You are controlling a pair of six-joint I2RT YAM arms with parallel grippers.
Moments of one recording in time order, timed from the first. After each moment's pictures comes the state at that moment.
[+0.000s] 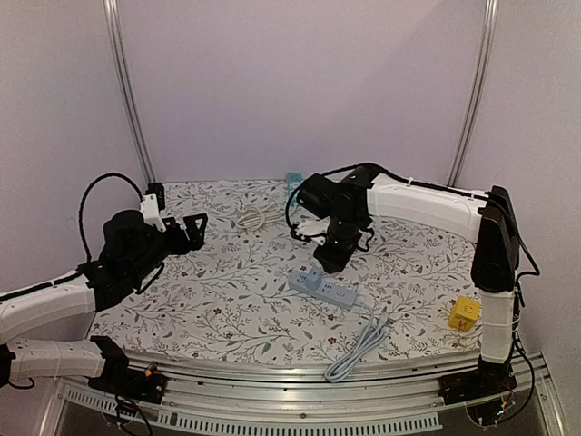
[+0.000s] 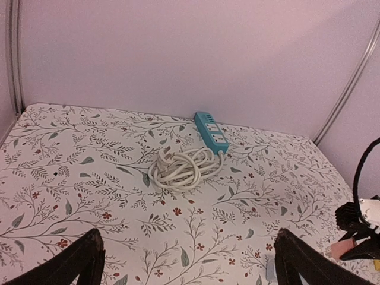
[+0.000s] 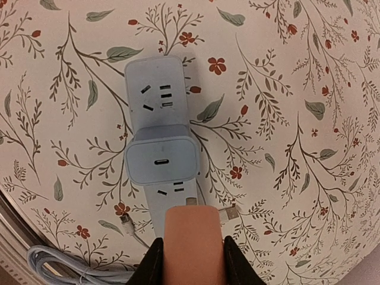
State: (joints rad) left arm -0.58 0.94 0.47 0.27 -0.30 -0.37; right arm 0.91 2.05 1.85 -1.16 0.11 -0.12
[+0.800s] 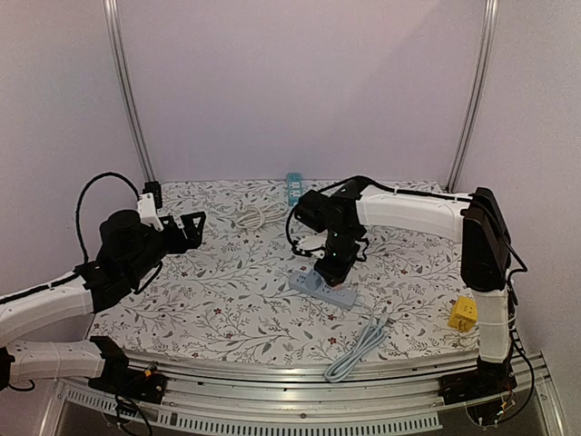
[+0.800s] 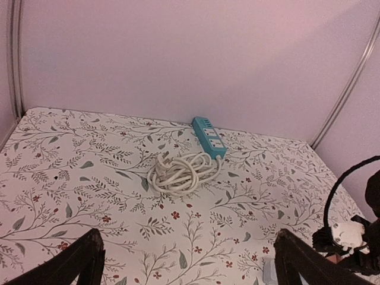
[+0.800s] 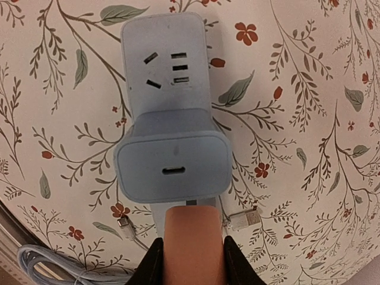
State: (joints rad) left arm -0.58 0.91 0.47 0.26 -0.30 -0.37; right arm 0.91 2.11 1.81 -1.16 0.09 -0.12
